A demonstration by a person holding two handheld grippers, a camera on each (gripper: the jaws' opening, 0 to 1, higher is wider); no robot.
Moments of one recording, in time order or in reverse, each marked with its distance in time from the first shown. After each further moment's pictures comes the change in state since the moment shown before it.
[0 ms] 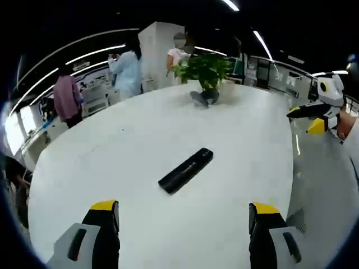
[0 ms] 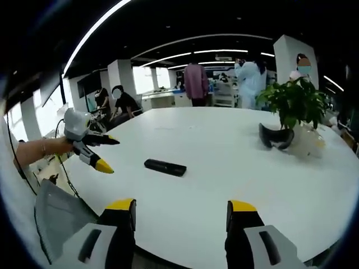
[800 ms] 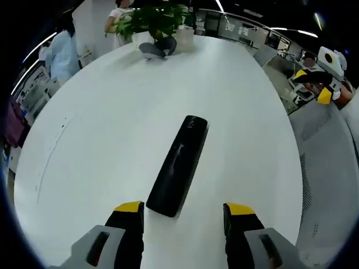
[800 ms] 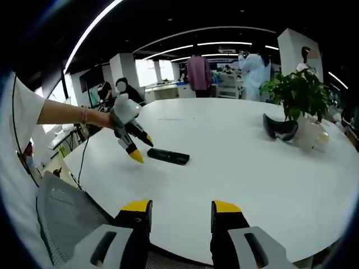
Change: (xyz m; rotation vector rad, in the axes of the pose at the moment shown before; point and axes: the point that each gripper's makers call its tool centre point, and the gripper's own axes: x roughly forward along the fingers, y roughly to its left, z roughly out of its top) left arm 0.092 0.017 -0.008 0.218 0.343 -0.306; right arm -0.005 0.005 -0.018 0.001 0.064 0.026
